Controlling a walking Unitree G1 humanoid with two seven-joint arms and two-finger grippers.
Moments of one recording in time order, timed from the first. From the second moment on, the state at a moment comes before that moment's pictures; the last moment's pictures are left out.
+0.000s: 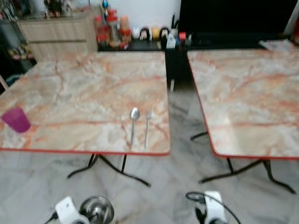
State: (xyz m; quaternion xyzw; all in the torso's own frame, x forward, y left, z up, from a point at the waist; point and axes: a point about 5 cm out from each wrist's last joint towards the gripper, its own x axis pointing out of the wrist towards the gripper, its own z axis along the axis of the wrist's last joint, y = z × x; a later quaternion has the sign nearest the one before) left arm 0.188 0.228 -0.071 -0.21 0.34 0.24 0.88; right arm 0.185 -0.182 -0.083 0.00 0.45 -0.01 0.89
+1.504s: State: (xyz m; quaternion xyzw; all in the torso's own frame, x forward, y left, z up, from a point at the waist) left arm 0.184 0.226 -0.074 -0.20 0.35 0.25 0.88; right arm 0.191 -0.169 -0.082 0.00 0.45 0.01 0.89
